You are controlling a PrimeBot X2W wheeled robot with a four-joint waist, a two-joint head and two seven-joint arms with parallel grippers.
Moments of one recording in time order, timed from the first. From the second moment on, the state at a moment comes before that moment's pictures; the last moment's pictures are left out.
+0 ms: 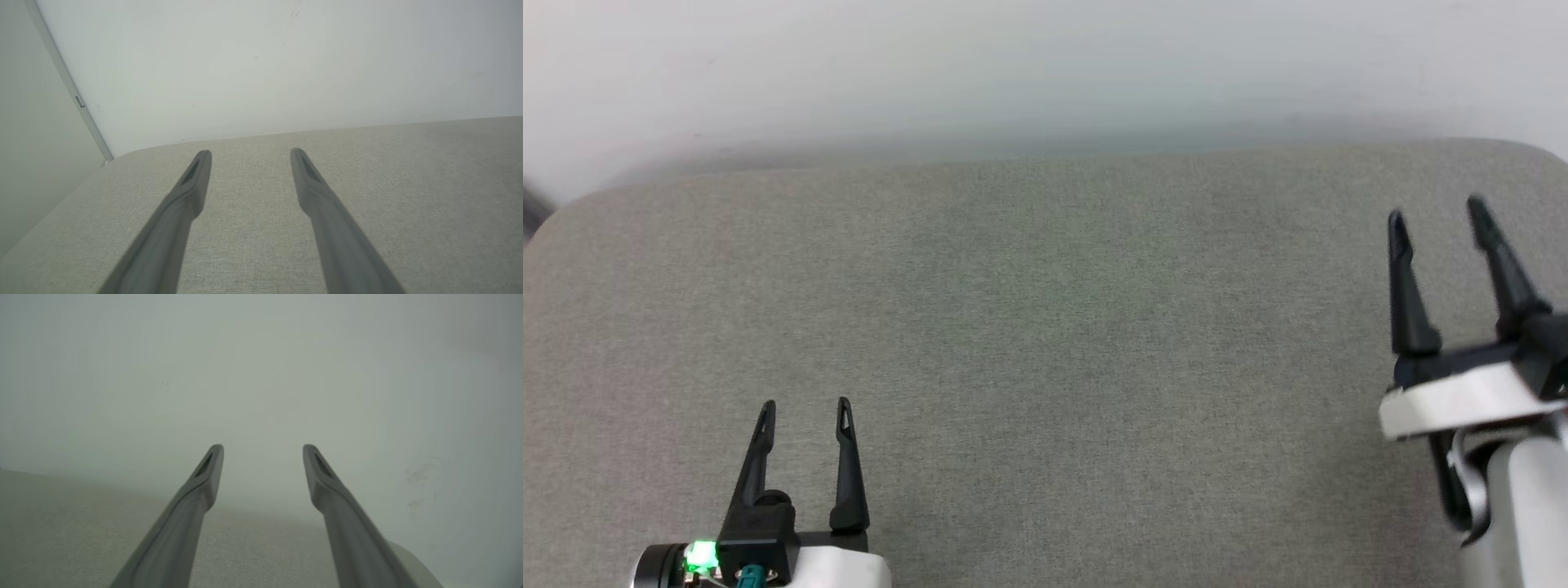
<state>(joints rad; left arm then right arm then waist) 0.08 0.10 -0.08 -0.02 -0.04 0.15 -0.26 -0.31 -0.14 -0.05 0.15 0.00 0.13 -0.26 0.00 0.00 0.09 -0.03</state>
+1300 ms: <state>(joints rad) 0.18 0.08 -0.08 0.05 -0.04 0.10 -0.26 0.19 -0.05 -0.05 0.02 0.13 0.13 -0.26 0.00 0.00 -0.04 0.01</state>
